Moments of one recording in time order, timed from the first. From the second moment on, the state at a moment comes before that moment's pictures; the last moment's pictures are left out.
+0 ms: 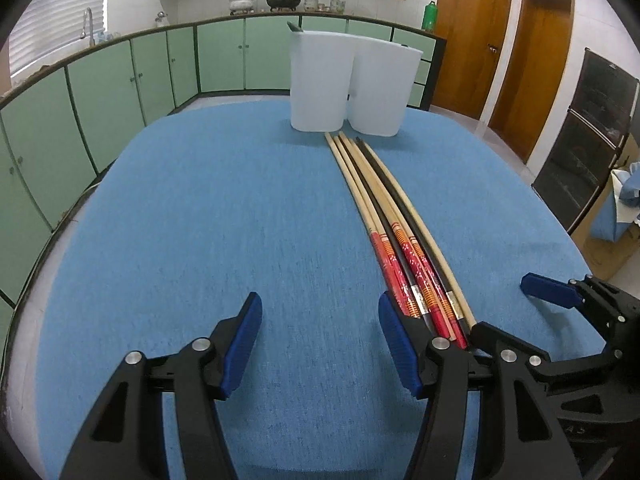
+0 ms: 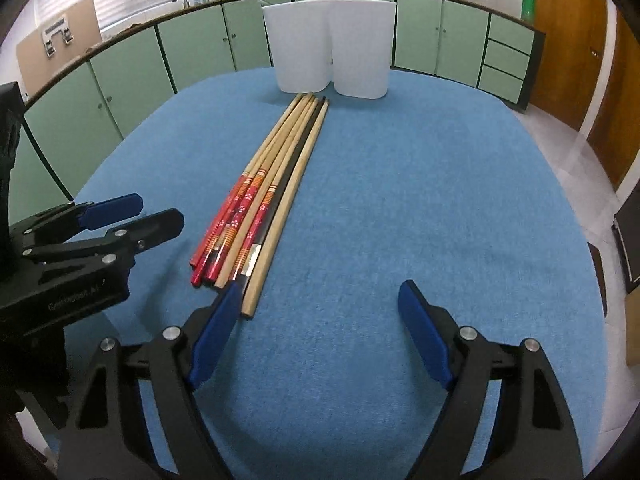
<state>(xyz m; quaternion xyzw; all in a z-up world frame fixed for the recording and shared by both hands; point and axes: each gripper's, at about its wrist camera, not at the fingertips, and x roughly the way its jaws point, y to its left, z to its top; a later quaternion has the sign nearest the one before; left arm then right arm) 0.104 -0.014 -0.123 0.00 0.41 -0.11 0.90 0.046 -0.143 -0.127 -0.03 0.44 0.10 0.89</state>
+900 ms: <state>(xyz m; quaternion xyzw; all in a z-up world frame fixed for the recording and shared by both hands) 0.091 -0.034 -0.119 0.03 0.42 -0.14 0.90 0.040 -0.162 -0.126 0.01 0.44 0.12 0.89</state>
